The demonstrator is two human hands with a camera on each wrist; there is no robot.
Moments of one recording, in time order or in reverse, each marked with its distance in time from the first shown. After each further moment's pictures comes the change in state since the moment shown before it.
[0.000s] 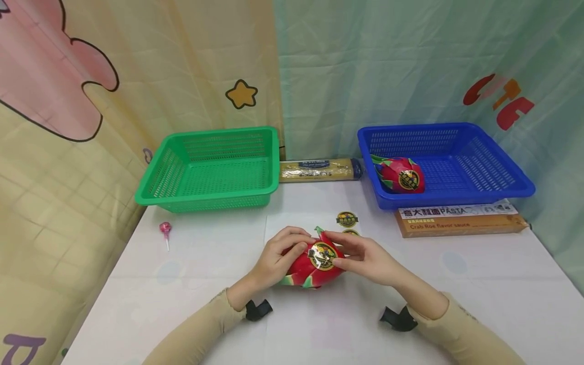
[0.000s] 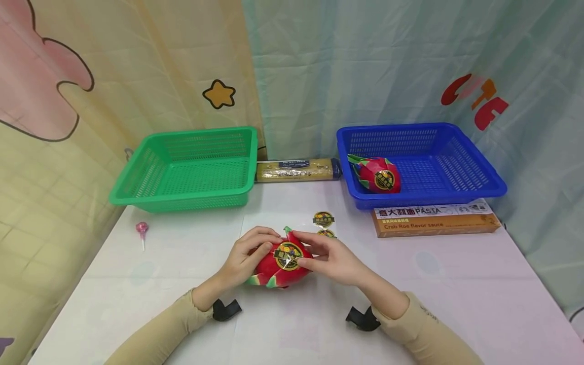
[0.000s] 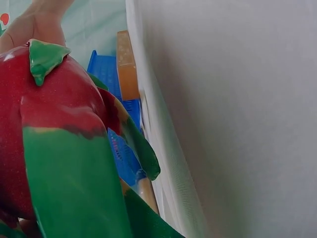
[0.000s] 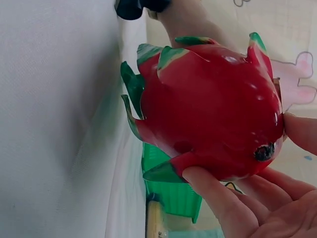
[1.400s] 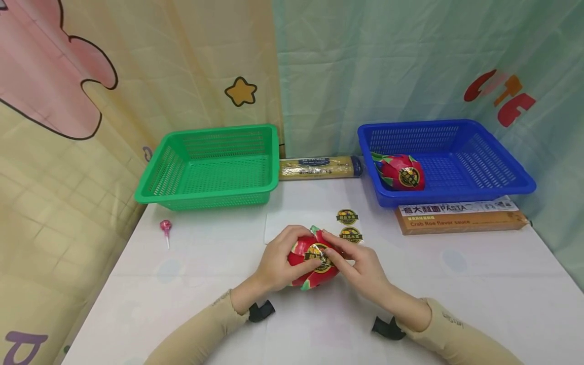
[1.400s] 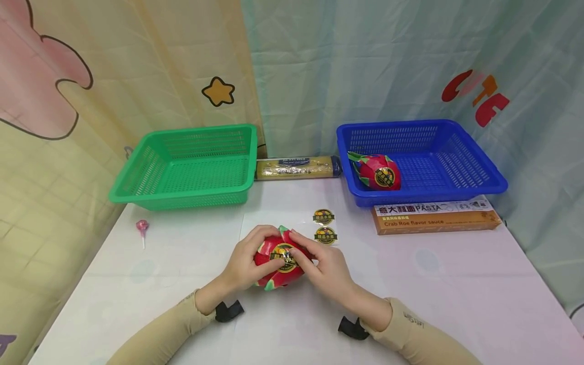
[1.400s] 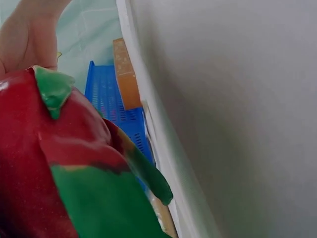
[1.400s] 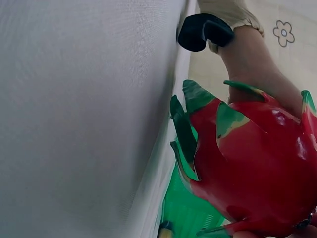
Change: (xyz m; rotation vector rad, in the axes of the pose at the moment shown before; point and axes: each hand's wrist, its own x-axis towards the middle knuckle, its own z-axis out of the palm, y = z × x) left_hand -0.002 0.005 0.008 0.239 -0.008 -0.035; right_hand -0.003 0.005 0.040 -0.355 0.423 -0.265
